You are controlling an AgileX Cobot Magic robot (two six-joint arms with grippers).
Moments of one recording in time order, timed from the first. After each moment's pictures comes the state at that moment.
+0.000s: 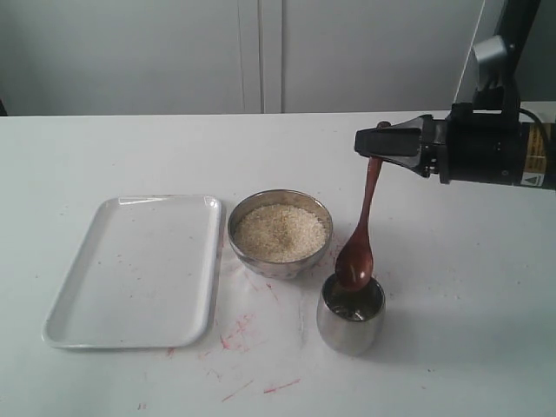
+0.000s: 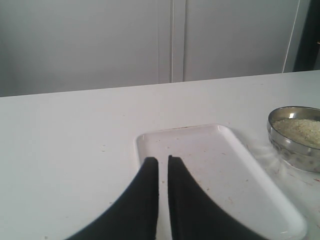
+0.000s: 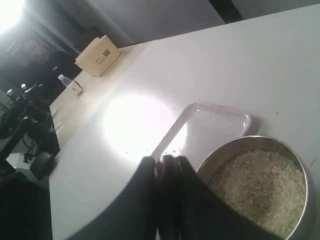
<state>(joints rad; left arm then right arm) -0.10 0.02 0.00 -0.06 -0.09 -0.05 -0.21 1.72 -0.89 -1.45 -1.21 1.53</state>
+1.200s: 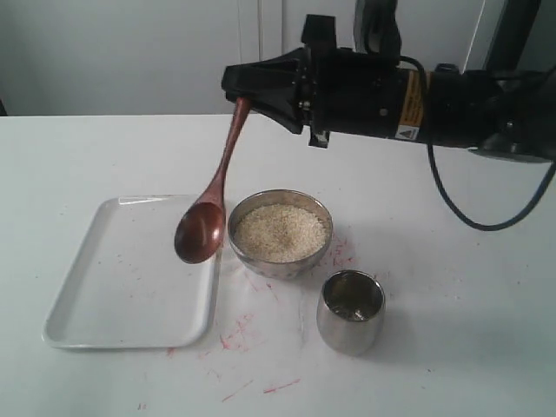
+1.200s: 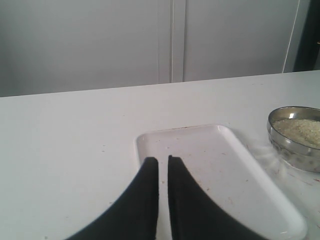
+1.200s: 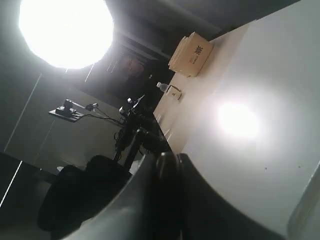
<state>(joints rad) -0.10 0.02 0.00 -0.06 -0.09 -0.05 0.18 1.72 -1.07 -1.21 -1.14 1.93</state>
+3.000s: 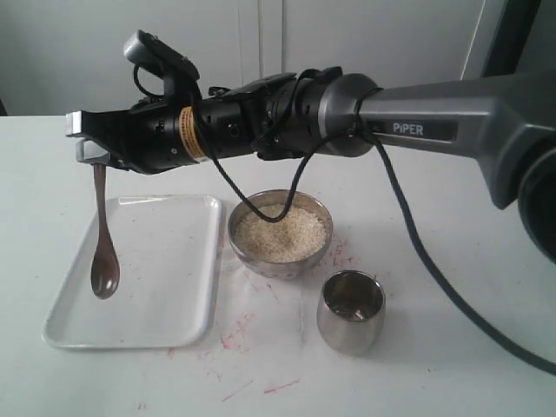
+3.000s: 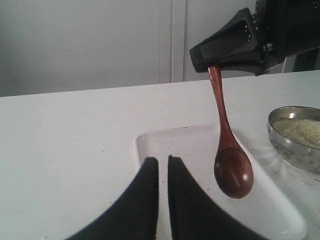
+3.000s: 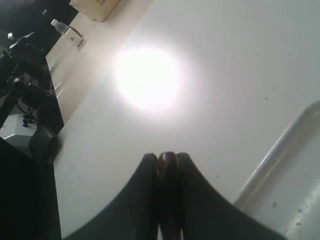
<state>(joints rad) -0.10 0.02 0.00 -0.06 -0.09 -0.05 0.57 2.13 -1.65 -1.54 -0.58 2.09</state>
